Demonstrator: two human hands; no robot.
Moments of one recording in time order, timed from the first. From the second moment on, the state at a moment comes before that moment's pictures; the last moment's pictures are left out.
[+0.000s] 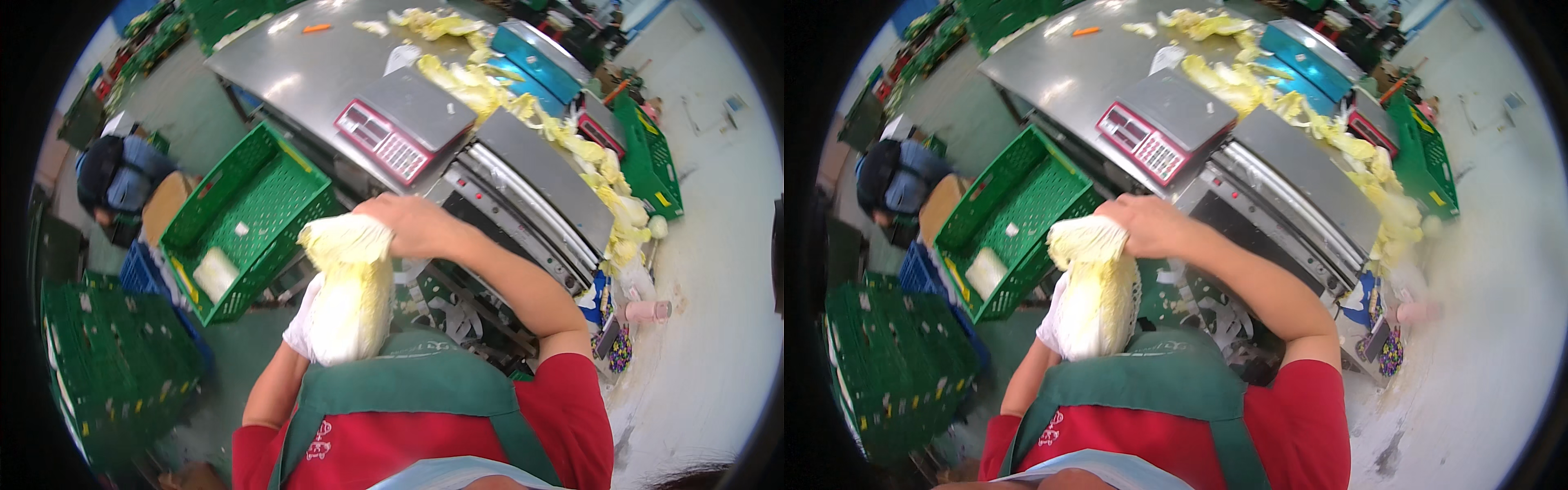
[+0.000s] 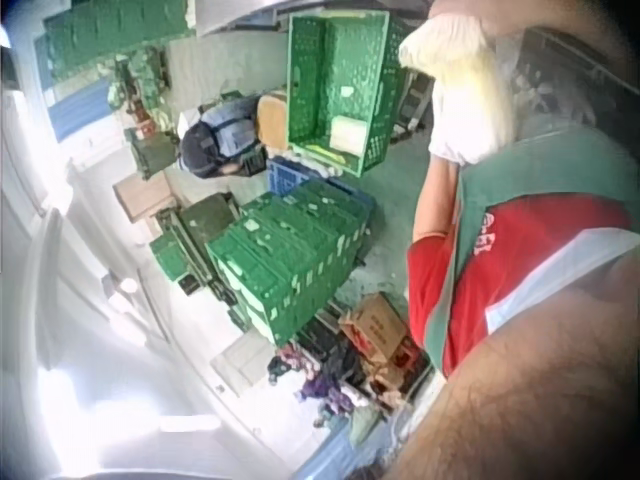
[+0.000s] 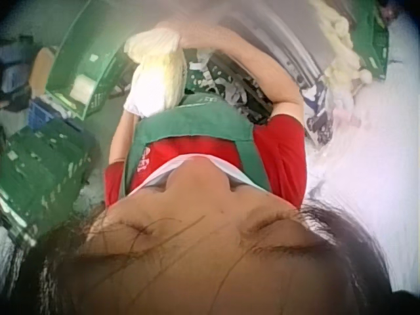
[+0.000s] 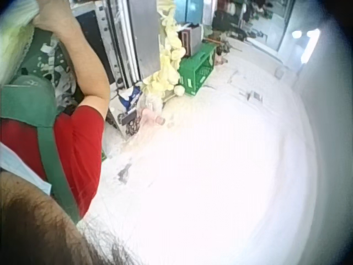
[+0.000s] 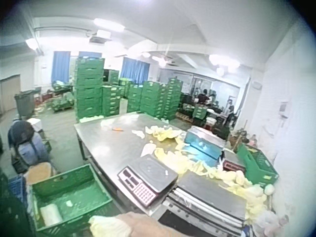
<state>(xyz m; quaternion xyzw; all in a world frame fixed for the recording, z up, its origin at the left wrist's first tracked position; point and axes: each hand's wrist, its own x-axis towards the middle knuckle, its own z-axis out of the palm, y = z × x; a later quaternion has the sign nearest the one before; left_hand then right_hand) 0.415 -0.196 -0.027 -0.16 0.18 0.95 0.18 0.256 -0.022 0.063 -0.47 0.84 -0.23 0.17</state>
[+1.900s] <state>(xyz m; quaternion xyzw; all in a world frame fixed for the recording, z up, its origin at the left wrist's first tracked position) 0.405 -0.209 -0.032 -0.09 0.11 0.98 0.11 0.291 -0.052 0.059 -0.41 0.80 -0.43 0.09</state>
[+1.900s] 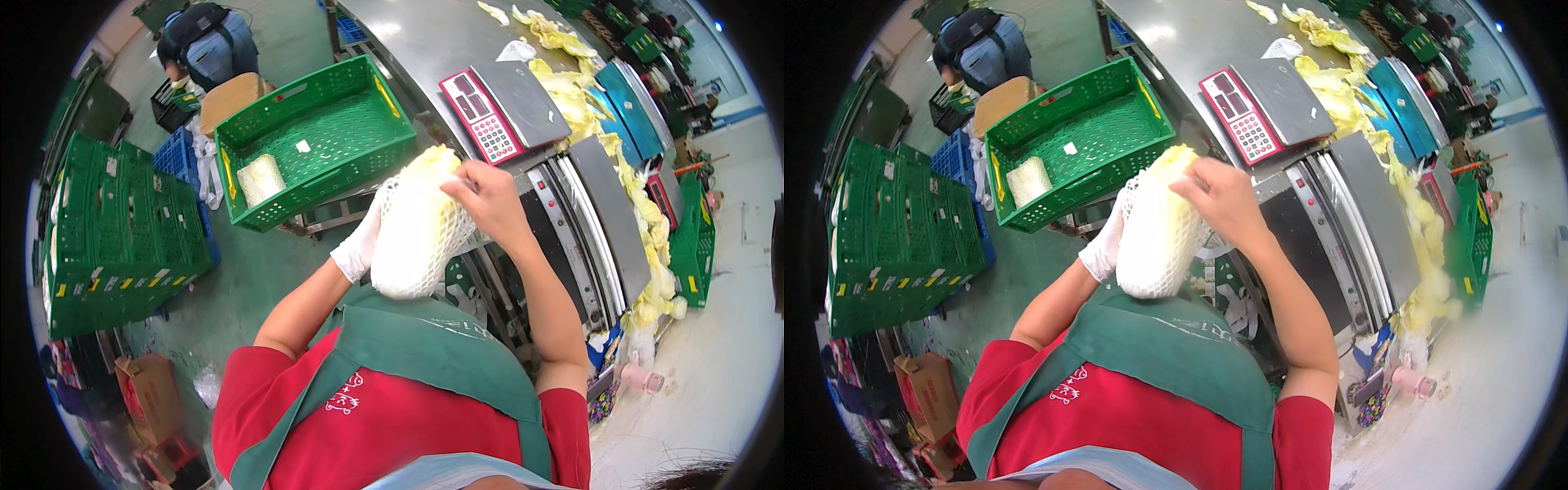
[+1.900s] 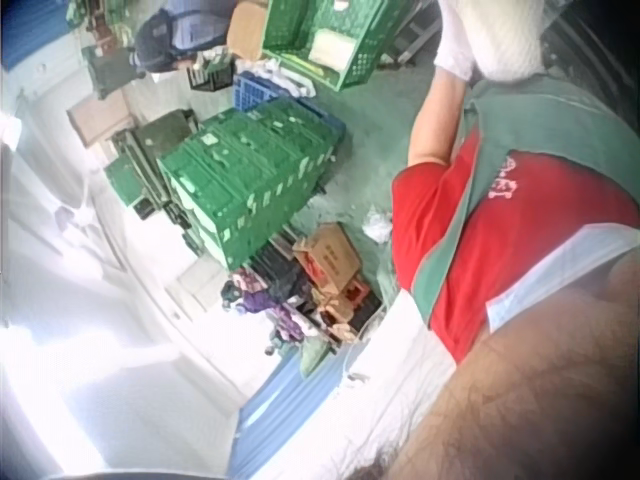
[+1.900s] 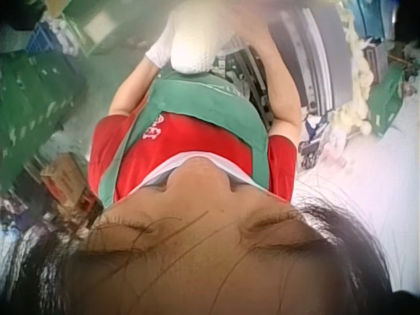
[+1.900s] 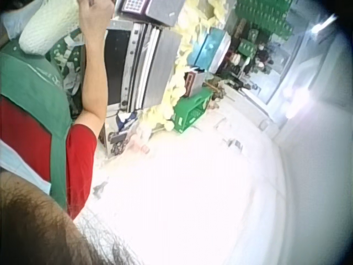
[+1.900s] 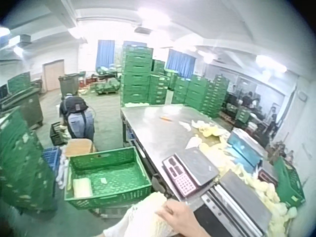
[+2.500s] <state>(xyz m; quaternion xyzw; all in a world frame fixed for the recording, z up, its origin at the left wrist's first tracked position) 0.408 -0.184 -0.010 -0.13 0.37 0.90 -0.18 0.375 -0.012 -0.039 -0.05 0.40 -0.83 0.39</state>
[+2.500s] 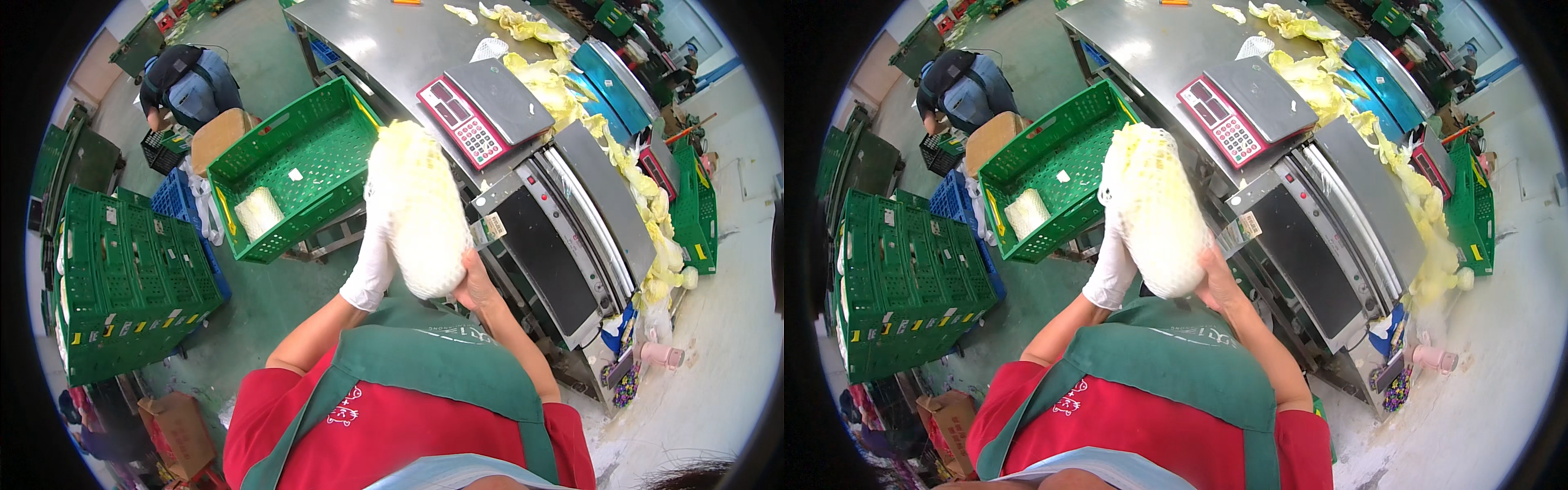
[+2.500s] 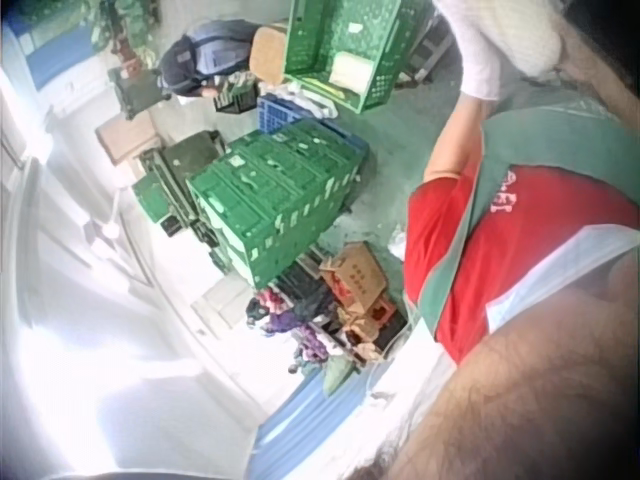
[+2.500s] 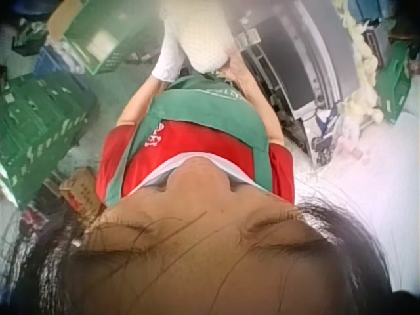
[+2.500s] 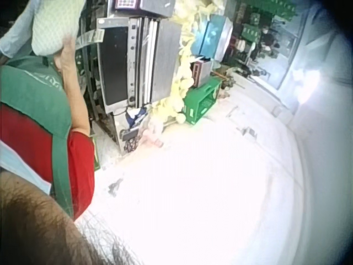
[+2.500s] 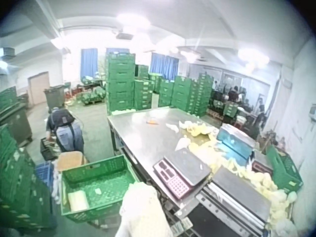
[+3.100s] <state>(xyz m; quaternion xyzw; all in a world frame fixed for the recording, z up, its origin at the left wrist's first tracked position) 0.382 -0.218 0.086 0.24 0.85 0.44 -0.13 0.341 0.061 -0.001 -0.18 0.62 -0.66 0.39</state>
